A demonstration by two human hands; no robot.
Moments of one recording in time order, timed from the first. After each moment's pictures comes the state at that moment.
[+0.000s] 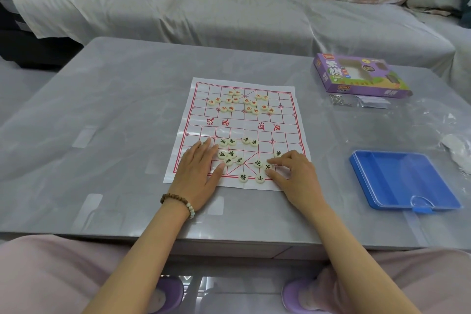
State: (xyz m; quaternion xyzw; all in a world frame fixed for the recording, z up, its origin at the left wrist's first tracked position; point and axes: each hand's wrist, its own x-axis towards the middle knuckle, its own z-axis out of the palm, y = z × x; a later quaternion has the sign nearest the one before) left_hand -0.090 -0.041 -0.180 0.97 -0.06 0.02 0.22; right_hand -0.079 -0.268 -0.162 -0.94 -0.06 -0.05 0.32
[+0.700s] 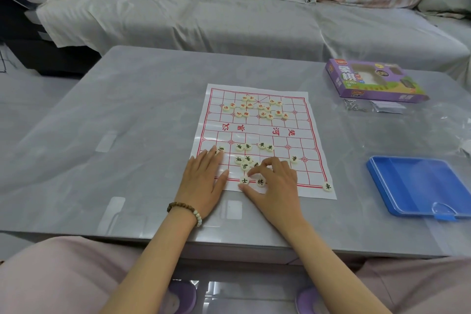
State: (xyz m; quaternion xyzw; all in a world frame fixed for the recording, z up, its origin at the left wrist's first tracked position) left_hand -0.098 -0.017 -0.186 0.98 -0.05 0.02 0.18; right_hand -0.100 -0.196 -0.178 -0.94 -0.11 -0.14 0.28
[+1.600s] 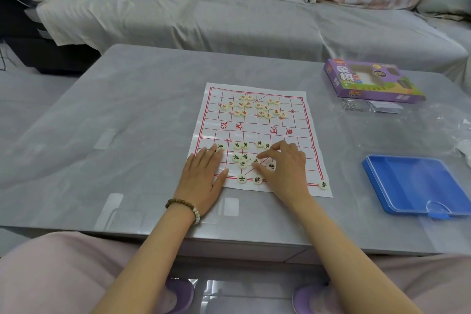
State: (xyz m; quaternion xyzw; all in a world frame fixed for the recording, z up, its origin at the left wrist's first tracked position) left_hand -0.100 -0.019 -0.183 0.98 -0.06 0.02 0.16; right_hand -0.066 -0.214 -0.158 -0.96 -0.08 -0.11 0.23
